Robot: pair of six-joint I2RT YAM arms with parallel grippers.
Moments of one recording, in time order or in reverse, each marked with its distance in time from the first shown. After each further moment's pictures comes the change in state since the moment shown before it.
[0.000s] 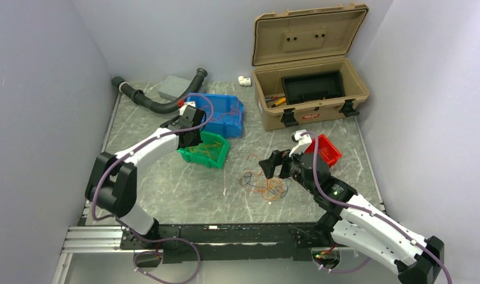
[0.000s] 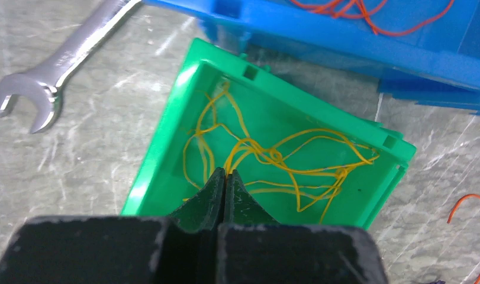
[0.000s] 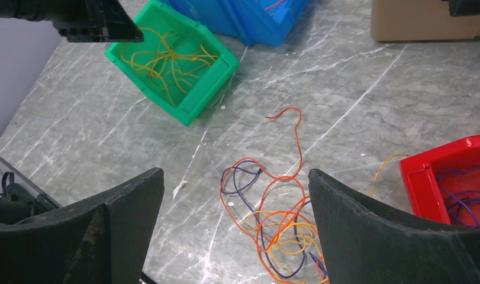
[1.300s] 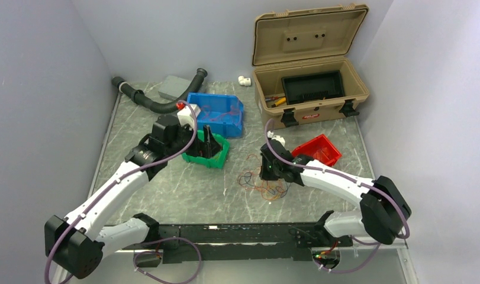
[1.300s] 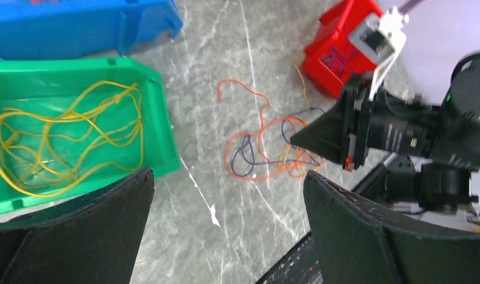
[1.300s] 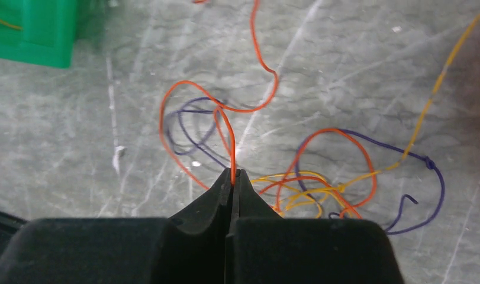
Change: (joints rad) left arm -0.027 -0.477 -0.154 0.127 0.652 0.135; right arm 0.000 0.616 0.195 -0.227 -0.026 0.286
